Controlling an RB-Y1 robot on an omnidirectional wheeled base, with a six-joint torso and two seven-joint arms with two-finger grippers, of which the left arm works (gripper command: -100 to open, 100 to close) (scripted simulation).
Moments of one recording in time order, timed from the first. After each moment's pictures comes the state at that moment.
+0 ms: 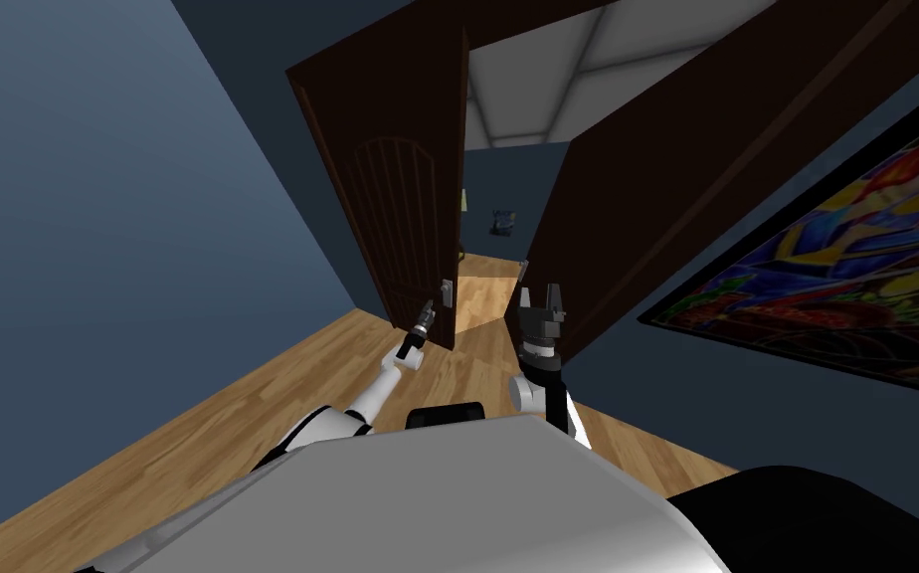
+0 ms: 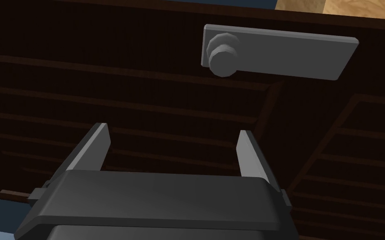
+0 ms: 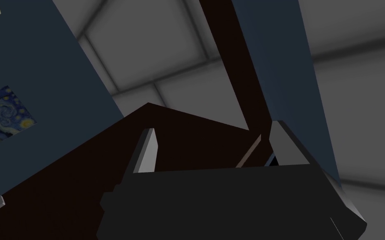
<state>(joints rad) -0.41 0.04 -0.24 -0.80 0.08 -0.54 0.08</state>
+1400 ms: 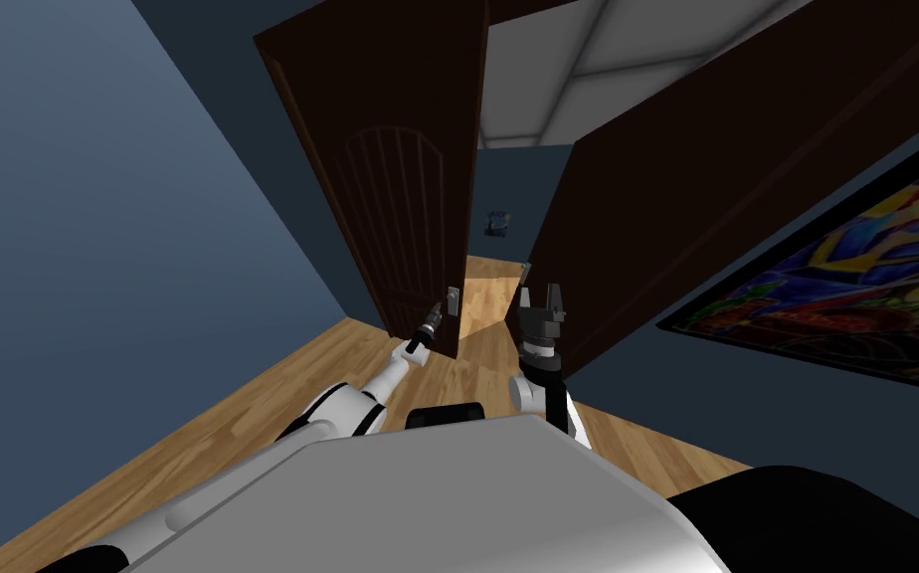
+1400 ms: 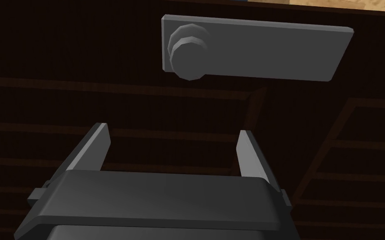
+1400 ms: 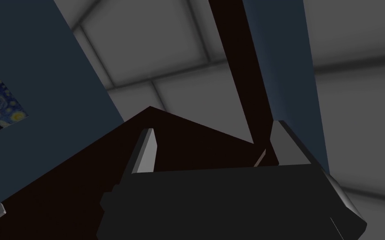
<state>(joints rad) -0.55 0.00 -0.28 -0.57 0.08 -0.51 0.10</state>
